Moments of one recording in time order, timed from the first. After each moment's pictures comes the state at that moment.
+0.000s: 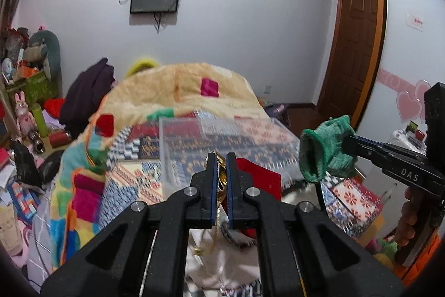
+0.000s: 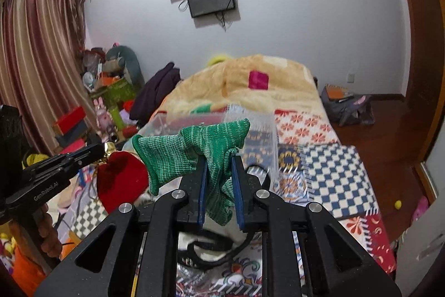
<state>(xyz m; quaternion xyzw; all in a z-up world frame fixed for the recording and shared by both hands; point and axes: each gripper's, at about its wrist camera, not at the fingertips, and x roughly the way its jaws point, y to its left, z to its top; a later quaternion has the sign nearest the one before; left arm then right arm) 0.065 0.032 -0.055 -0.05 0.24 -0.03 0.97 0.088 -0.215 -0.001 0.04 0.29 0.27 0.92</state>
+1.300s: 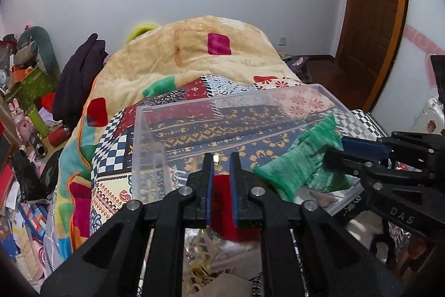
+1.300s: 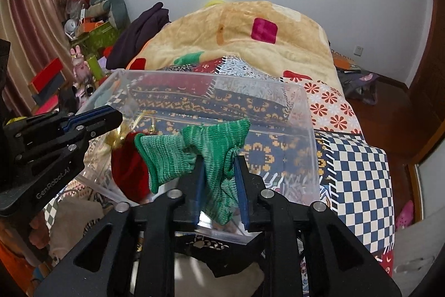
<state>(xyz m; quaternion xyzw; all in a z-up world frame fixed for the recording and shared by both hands) 0.191 0.026 -0.108 0.01 0.37 -0.01 0.93 0.176 -0.144 -0.054 -0.05 0.42 0.26 0.87</state>
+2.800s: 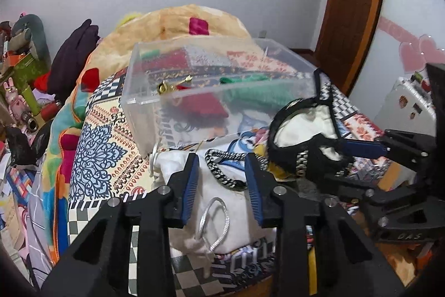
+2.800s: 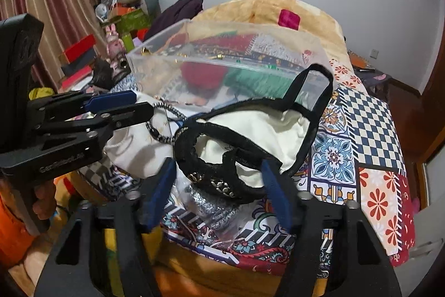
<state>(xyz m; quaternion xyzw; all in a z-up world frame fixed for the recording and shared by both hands) 0.075 0.003 -0.136 -0.01 0.38 -0.05 0.93 0.061 -0.171 -0.081 -0.07 0.41 0.32 0.85</state>
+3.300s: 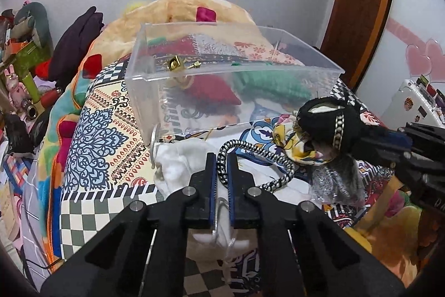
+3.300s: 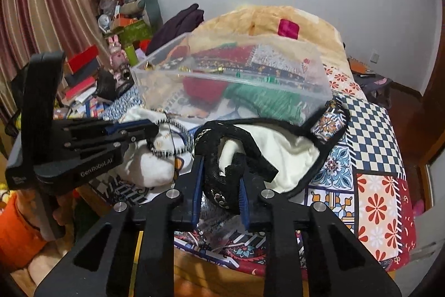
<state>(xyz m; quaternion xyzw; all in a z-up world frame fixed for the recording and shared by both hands) 0.079 0.016 -0.150 -0.03 0.39 -0.04 0.92 0.054 -0.179 -0.066 -0.05 0.38 0.32 0.86</state>
